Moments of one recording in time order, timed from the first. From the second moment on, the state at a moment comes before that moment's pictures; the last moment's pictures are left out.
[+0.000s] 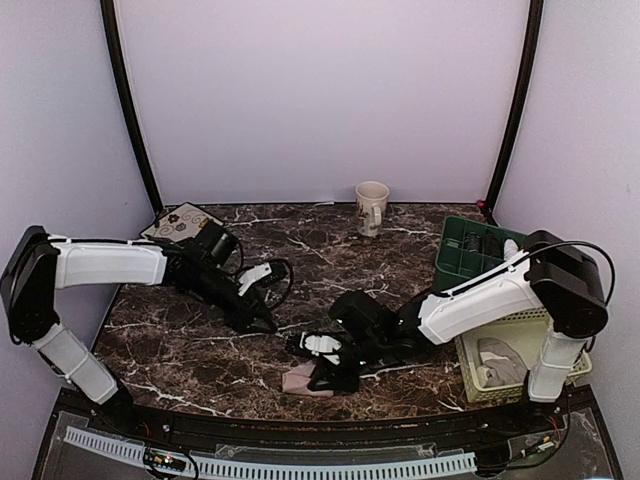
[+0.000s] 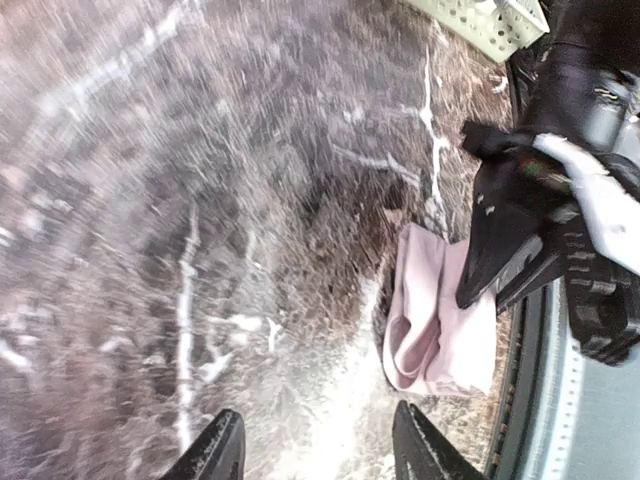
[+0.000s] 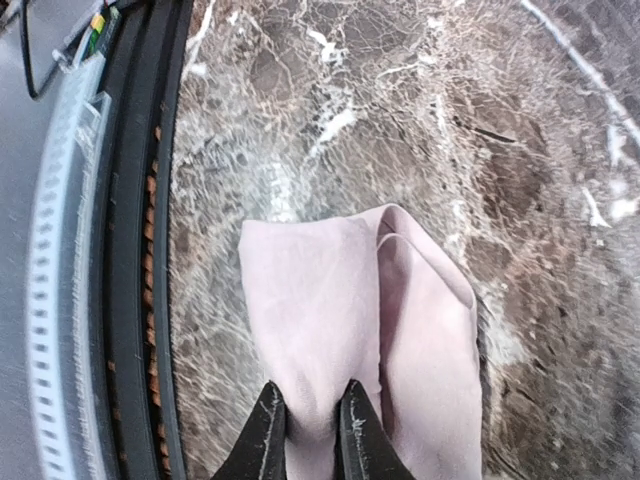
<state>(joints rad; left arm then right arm) -0.63 1.58 0.95 -0.47 0.64 0.33 1.17 1.81 0.93 -0.01 -0.39 -0.10</state>
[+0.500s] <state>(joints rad) -0.97 1.11 0.57 -0.15 0.38 0.37 1.01 2.07 1.16 -0.13 -0.91 0.13</state>
